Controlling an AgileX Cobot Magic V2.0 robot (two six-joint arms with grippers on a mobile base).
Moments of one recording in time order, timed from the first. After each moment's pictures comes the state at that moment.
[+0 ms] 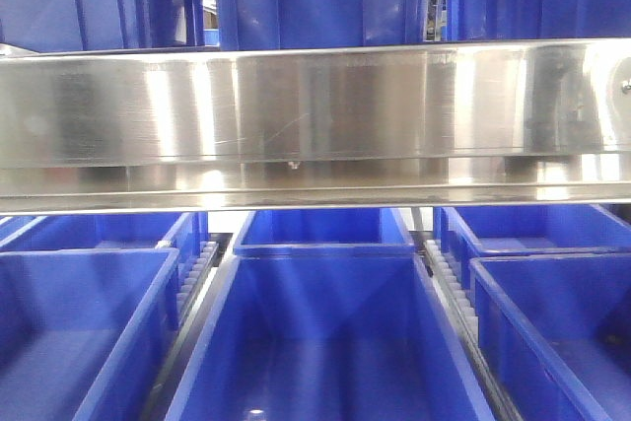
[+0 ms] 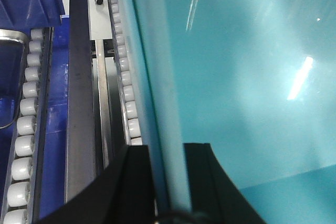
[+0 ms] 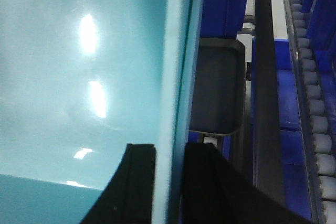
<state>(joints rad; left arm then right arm) -0.26 1.63 -2.17 0.02 1.28 -0.16 0.30 1.57 -2.02 -0.03 1.11 0.21</state>
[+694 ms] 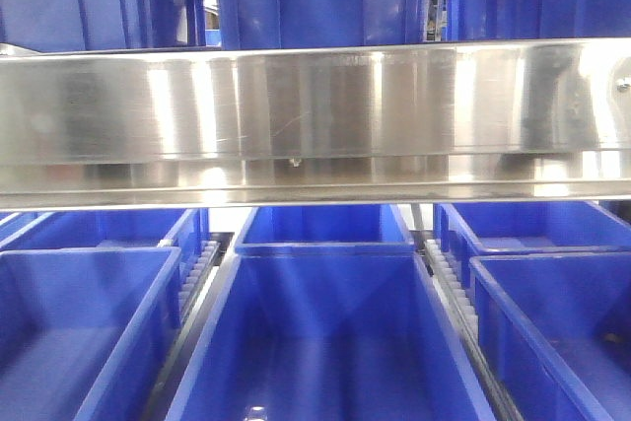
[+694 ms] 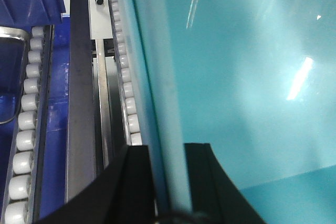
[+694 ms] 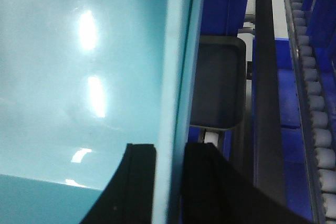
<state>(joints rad) -0.26 1.63 -2.17 0.02 1.28 -0.16 0.30 1.57 -2.02 -0.03 1.11 0.21</state>
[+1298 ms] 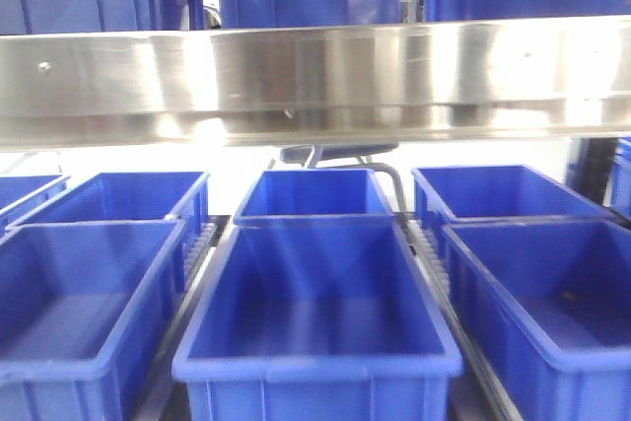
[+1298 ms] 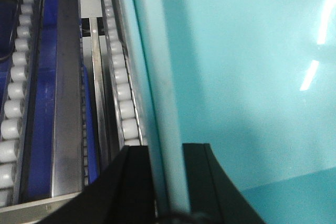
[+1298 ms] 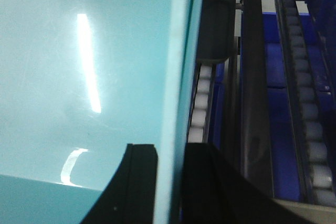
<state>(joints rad) -0.26 1.66 -2.17 0.04 1.27 -0.16 0.30 1.59 -2.02 -0.04 1.11 0.20</state>
